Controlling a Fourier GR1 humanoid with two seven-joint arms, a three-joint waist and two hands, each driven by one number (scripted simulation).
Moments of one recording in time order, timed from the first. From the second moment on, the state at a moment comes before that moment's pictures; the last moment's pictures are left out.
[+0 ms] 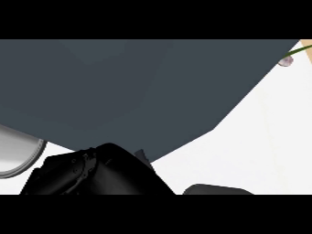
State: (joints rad) left arm 0.50 0.76 -0.16 -2.07 0.87 0.16 -0.61; right arm -0.82 -0.01 0.73 -1.91 -0.23 -0.40 0.68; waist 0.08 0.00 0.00
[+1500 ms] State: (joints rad) left arm 0.53 0.83 0.13 -2.03 1.04 -0.01 -0.51; right arm -1.34 0.00 0.46 -0.89 -0.73 0.03 0.26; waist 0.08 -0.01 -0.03
